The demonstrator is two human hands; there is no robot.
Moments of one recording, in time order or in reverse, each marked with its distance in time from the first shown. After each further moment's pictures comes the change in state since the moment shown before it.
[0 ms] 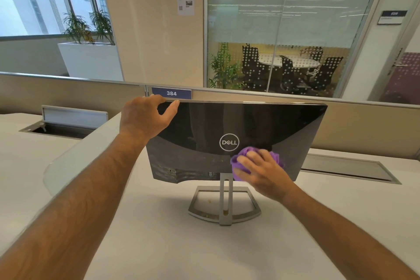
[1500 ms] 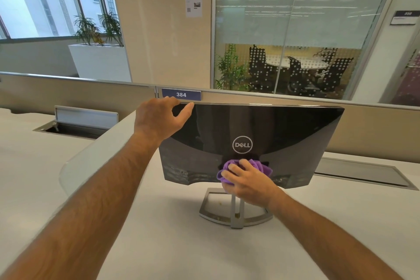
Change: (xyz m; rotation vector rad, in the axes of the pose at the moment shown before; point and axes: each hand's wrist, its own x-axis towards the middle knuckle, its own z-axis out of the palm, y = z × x) left_hand 0.002 -0.008 0.000 0.058 -0.009 0.057; right_hand 0.046 -0.047 -0.001 -0.009 -0.159 -0.181
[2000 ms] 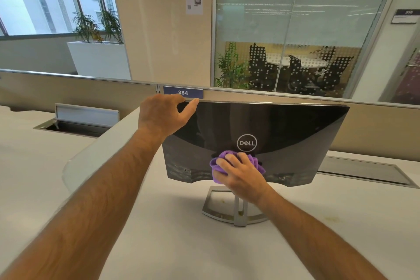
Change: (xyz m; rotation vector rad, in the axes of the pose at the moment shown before) left_hand 0.005 0.005 -0.009 -0.012 0.032 -0.008; right_hand 0.033 -0.018 -0.006 0.067 0.114 0.182
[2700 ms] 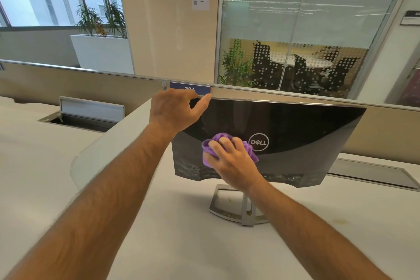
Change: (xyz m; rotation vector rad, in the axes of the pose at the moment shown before) left_hand 0.004 -0.010 0.005 -0.019 -0.022 0.019; right_hand 0.060 -0.018 -0.018 -0.012 0.073 0.087
